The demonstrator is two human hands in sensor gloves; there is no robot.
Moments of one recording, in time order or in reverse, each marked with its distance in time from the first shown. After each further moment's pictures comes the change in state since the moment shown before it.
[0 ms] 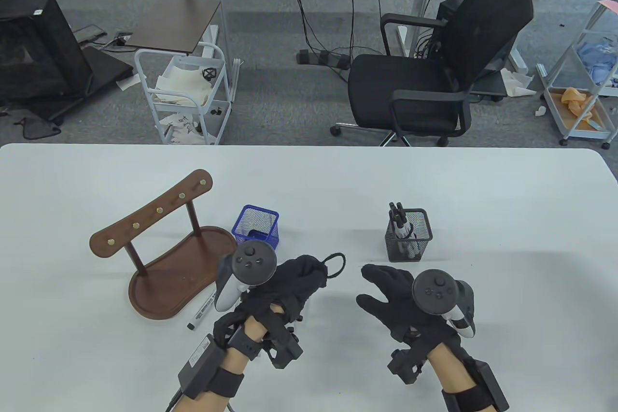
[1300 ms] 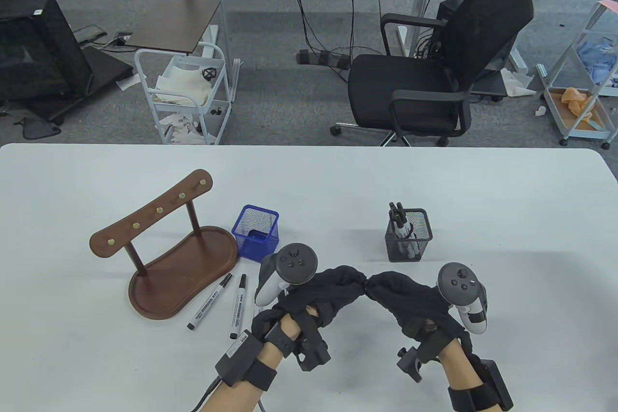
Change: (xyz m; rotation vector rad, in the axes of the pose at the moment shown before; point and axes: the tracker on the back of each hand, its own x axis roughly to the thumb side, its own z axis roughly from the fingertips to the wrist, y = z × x) left_hand -0.006 -0.053 -0.040 -0.152 -0.029 0.064; right_hand -0.013 -0.009 -0.001 0.072 -0.035 -0.339
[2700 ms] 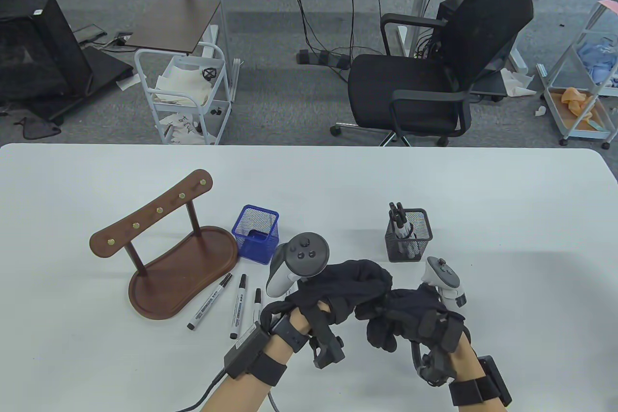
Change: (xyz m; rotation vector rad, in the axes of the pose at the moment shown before) left_hand 0.059 0.000 -0.005 -0.050 -0.178 0.009; right_hand -0.021 0.020 -0.016 0.561 -0.002 -0.536
